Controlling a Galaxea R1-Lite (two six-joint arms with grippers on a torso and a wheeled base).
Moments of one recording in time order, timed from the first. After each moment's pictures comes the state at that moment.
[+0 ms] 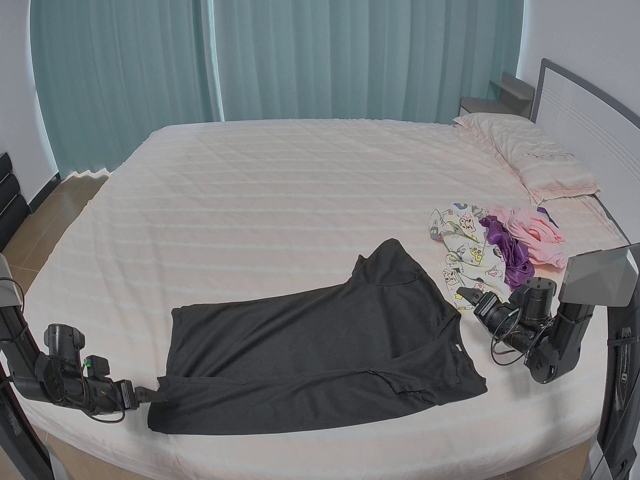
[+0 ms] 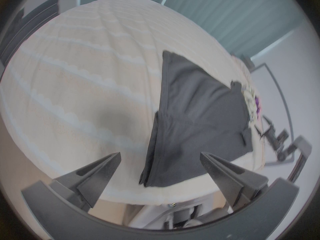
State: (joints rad) left arm 0.31 2.03 -0.24 -0.68 -0.47 -0.06; right arm 0.11 2.40 -0.59 -1.45 0.12 0.86
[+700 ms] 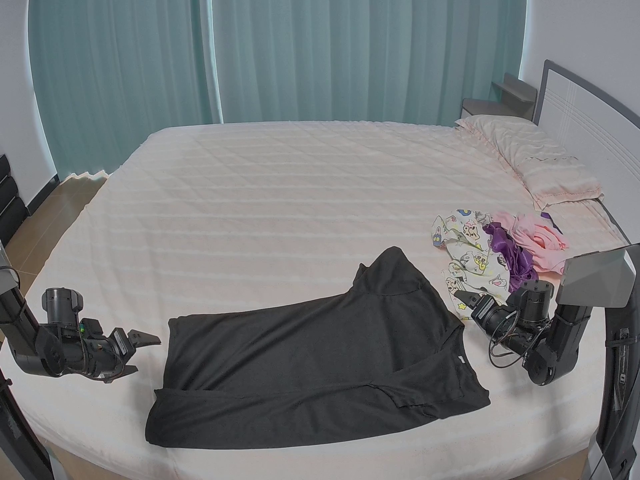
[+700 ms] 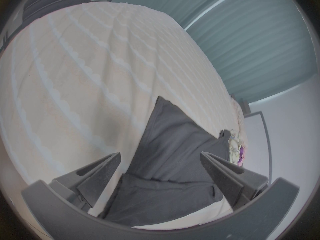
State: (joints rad) left arm 0.28 1.99 -0.43 -0.67 -0.50 -0.52; right arm 0.12 2.41 -0.59 -1.45 0.11 0.85
